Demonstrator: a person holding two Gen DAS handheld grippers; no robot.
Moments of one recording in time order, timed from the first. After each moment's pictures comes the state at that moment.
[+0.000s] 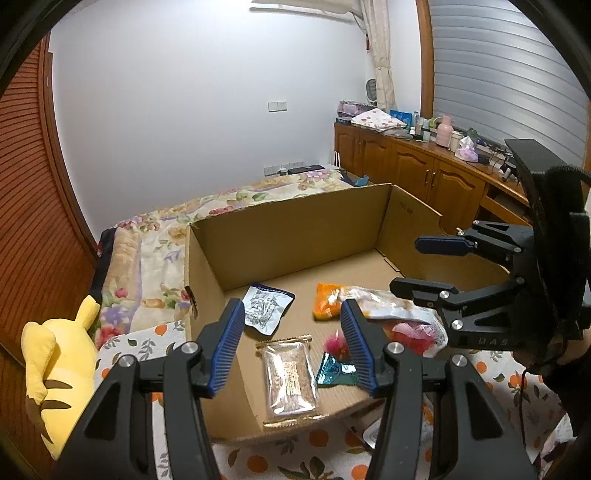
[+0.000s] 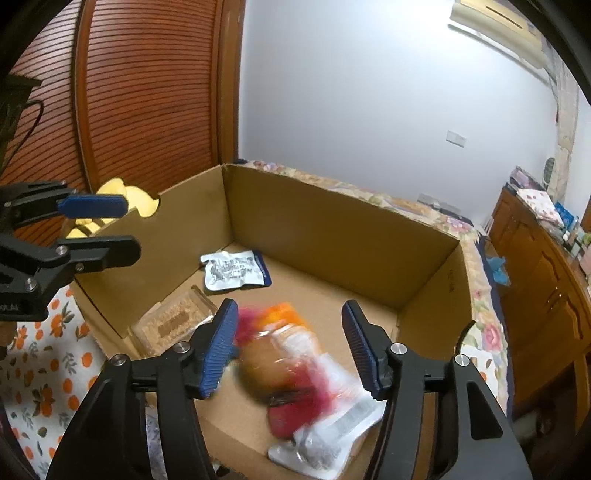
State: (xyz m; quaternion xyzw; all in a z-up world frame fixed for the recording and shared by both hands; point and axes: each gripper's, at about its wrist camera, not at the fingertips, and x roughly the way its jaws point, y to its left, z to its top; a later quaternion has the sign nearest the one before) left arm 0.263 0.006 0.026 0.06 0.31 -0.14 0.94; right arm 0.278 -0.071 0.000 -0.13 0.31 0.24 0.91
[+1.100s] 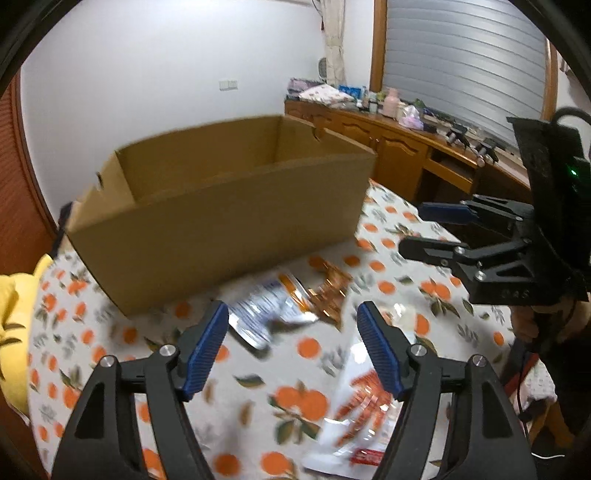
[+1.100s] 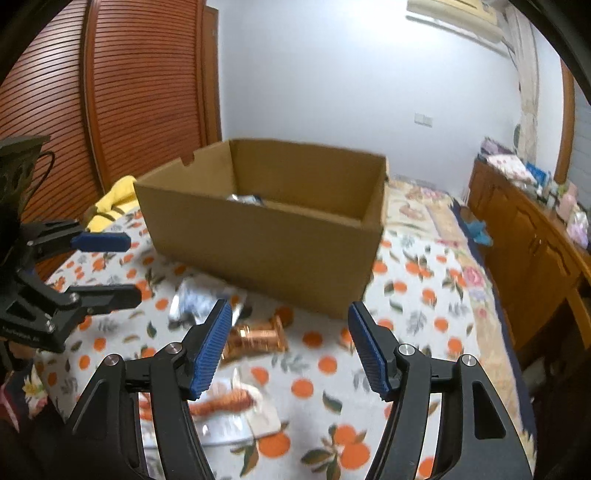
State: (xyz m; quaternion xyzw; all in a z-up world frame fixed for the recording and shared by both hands) left arm 0.132 -0.068 -0.040 0.05 0.36 -0.22 0.91; right arm 0.129 -0.151 -0.028 -0.08 0.32 0.20 0.92
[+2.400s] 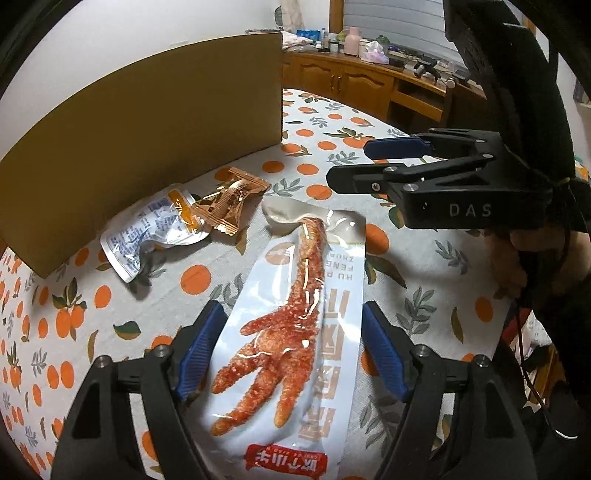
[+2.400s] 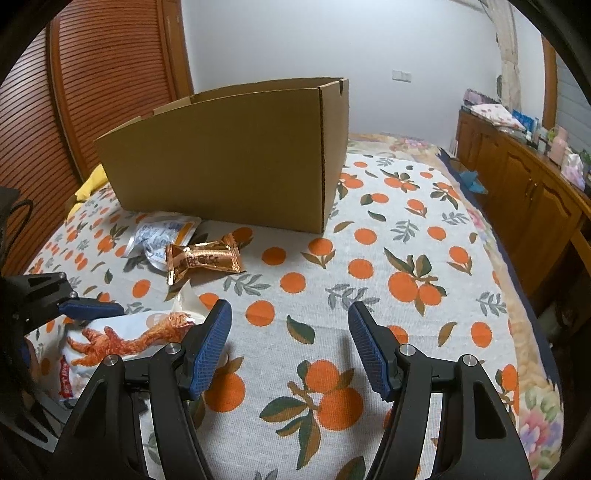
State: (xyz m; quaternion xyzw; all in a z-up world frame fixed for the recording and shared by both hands) left arm 0.105 -0.128 -0.098 0.12 0.43 -0.26 0.85; right arm 0.129 -0.192 -0.089 -0.04 0.37 0.17 0.91
